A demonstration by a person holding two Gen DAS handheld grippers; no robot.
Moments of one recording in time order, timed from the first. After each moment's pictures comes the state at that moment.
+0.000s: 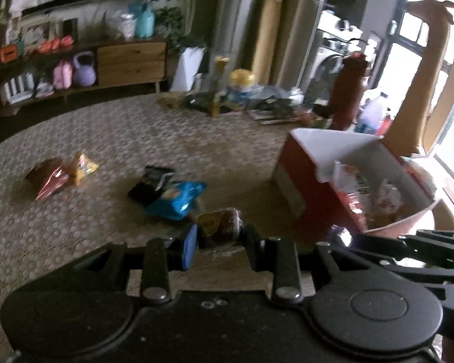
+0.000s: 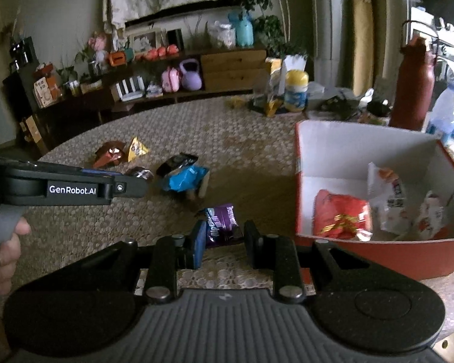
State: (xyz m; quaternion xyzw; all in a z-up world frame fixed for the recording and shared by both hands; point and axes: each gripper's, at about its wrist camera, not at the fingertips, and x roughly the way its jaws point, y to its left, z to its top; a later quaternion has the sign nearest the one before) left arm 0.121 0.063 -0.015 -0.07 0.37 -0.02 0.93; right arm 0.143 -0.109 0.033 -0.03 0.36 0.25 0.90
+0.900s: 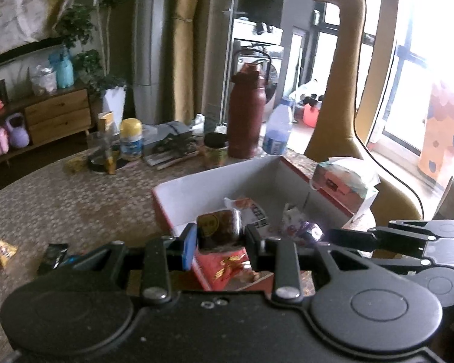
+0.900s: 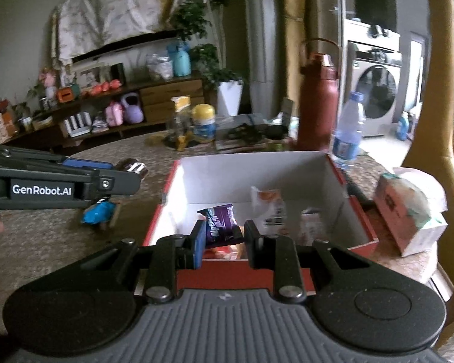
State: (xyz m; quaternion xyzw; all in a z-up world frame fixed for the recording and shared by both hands) left arm 0.158 -0.084 0.033 0.00 0.32 -0.13 0.94; right arm 0.160 -0.244 0.066 -0.01 0.32 0.15 0.94
